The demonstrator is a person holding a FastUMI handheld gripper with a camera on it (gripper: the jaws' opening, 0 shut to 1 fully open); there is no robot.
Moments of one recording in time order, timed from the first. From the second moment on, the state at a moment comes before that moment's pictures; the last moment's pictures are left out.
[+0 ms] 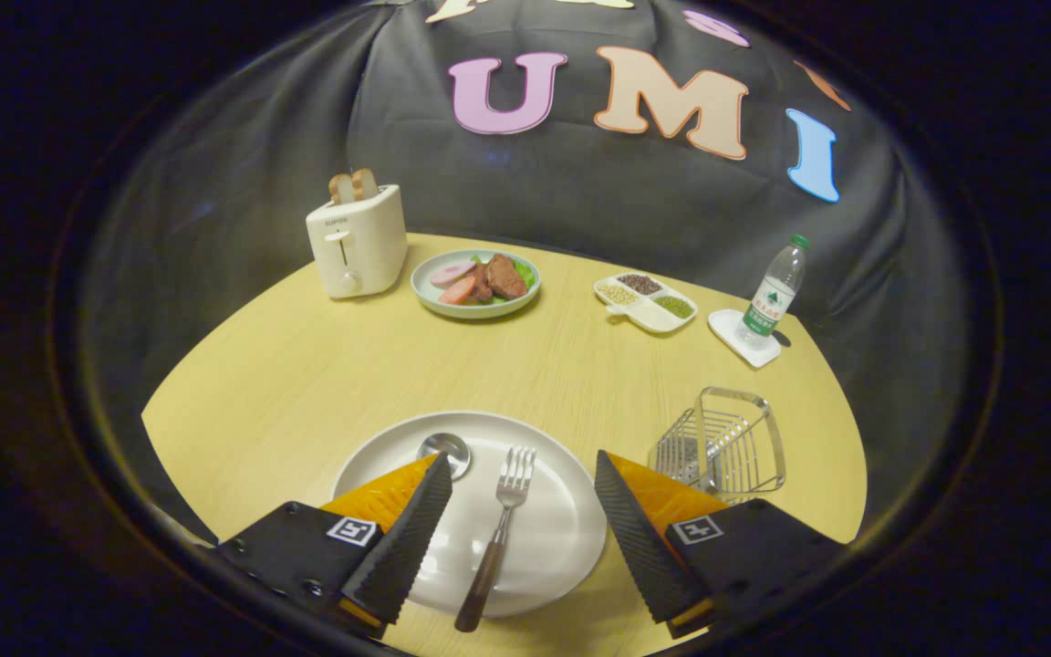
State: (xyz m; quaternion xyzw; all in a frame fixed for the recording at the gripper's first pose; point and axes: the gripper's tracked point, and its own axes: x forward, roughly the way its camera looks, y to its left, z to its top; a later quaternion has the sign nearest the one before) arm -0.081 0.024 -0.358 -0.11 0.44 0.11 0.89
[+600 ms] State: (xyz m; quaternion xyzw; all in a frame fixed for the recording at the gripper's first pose) arm -0.120 0.015 -0.411 -0.13 0.52 0.11 0.83
